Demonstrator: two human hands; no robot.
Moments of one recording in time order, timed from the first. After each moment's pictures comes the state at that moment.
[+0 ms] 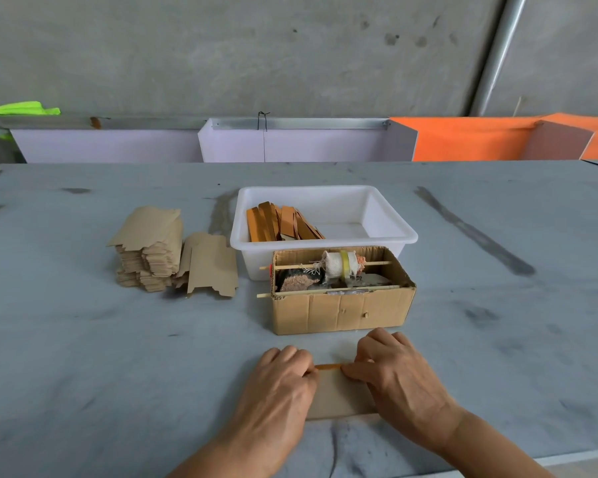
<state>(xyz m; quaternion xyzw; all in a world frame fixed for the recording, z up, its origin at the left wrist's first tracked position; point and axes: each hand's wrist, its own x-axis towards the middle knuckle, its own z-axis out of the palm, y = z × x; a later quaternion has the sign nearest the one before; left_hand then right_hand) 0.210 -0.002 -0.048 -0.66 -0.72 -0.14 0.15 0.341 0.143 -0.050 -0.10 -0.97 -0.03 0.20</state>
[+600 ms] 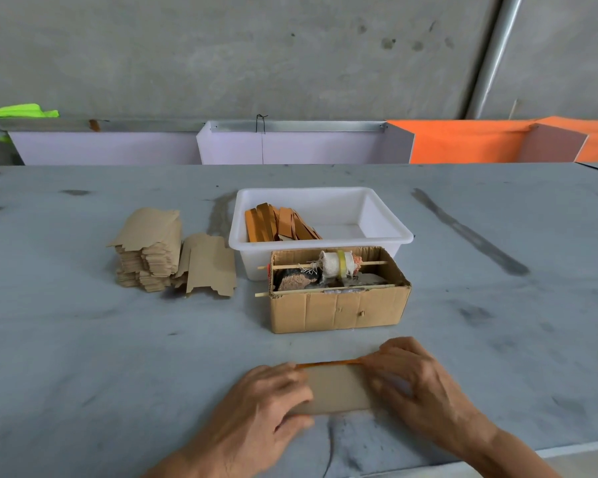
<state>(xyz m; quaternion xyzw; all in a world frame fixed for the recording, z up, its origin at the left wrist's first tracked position) 0.196 -0.027 -0.050 -0.71 -0.68 -0.19 0.06 0.372 0.151 -0.057 -0.14 -0.94 0.19 0.24</state>
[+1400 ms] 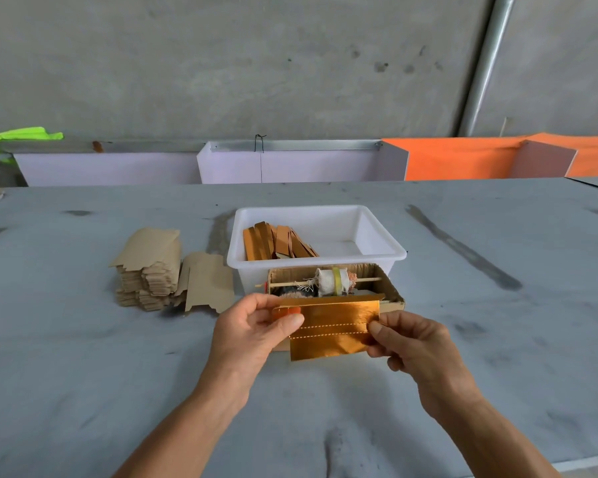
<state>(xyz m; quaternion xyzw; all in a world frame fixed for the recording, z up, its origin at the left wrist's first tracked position) 0.186 0.013 0.007 -0.27 -0.63 -0.69 -0.24 0.345 0.144 0.003 -0.33 -0.63 0.62 0.31</state>
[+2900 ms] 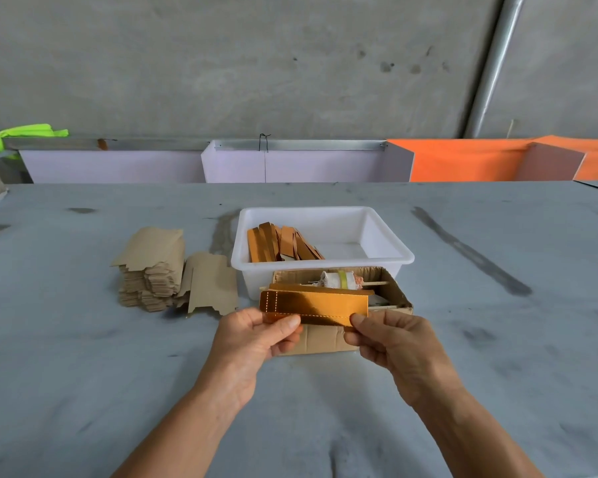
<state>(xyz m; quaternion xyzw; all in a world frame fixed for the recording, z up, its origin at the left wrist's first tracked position) 0.175 0.018 0.006 -0.18 -0.61 -0.70 -0.31 0.314 0.139 0.013 -0.35 -0.56 0.70 0.28</state>
